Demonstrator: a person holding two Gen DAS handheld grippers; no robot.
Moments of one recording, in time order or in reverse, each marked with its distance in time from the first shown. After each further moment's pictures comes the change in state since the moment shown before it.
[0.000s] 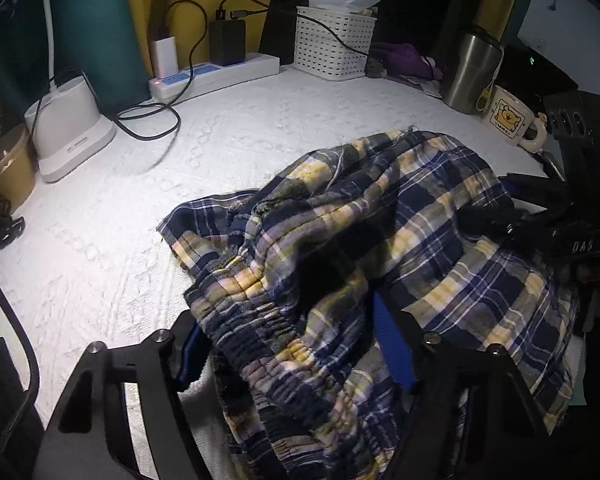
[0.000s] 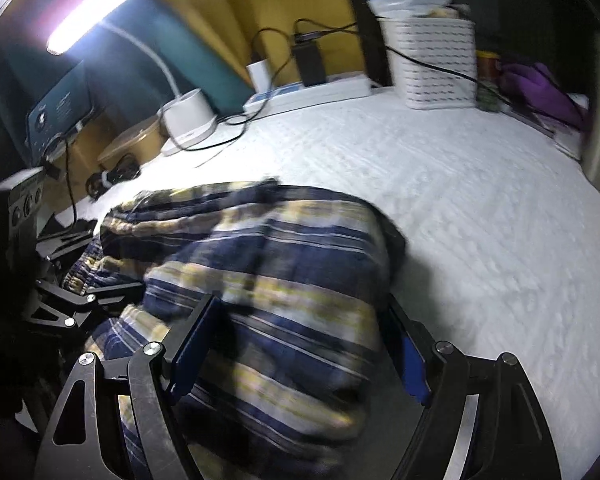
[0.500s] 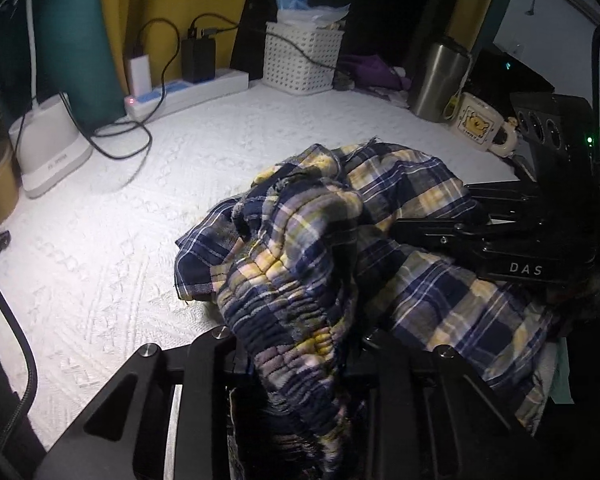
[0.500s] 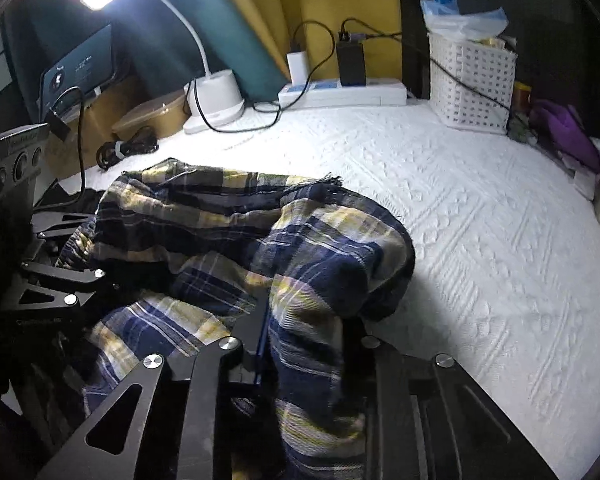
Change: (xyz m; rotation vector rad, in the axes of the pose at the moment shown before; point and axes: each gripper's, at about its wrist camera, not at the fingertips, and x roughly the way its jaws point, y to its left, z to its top) left arm -0.016 -0.017 0.002 0.033 -0.050 -0.079; right arm -0.010 0.034 -0.002 -0.086 -0.012 -0.026
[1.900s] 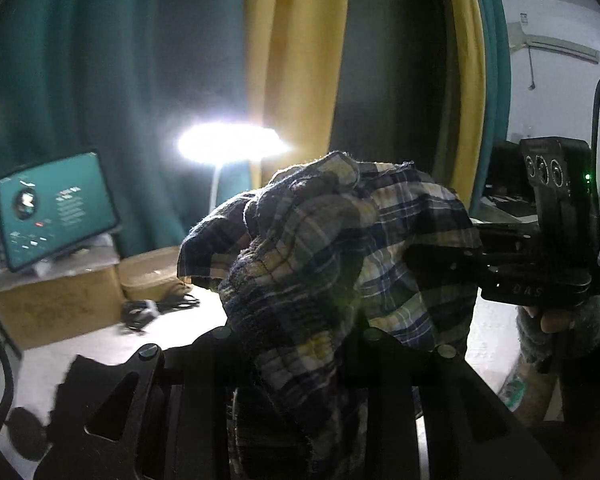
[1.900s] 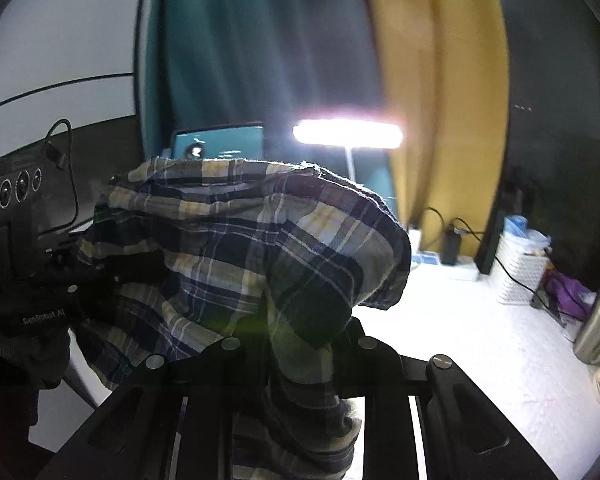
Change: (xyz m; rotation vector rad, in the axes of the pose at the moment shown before) left arm -0.271 0.000 -0.072 0.005 -0.489 0.262; right arm -0.142 0.194 0.030 -0.237 -0.368 0.106
